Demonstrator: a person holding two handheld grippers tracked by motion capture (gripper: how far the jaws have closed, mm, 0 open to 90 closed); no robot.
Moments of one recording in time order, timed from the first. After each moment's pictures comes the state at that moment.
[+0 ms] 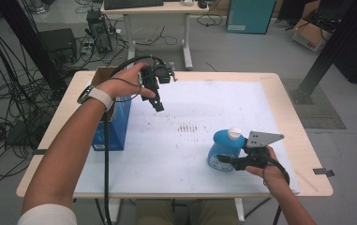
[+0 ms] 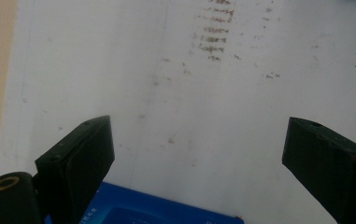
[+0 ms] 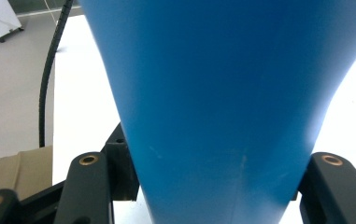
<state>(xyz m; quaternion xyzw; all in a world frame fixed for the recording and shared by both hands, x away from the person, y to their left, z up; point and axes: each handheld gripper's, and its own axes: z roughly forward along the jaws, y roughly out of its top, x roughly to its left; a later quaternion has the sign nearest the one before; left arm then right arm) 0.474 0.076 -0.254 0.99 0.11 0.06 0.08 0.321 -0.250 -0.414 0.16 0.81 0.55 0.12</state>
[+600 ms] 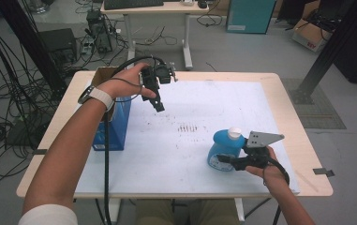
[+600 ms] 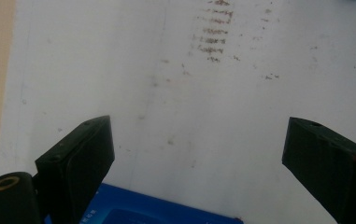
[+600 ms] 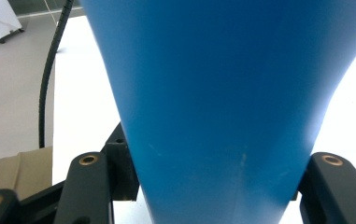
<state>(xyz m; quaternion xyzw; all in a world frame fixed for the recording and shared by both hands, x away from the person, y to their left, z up) 0.474 0.074 -0.254 0.99 0.11 0.06 0.08 0.321 -0.250 -0.415 0.17 0.81 0.55 0.11</state>
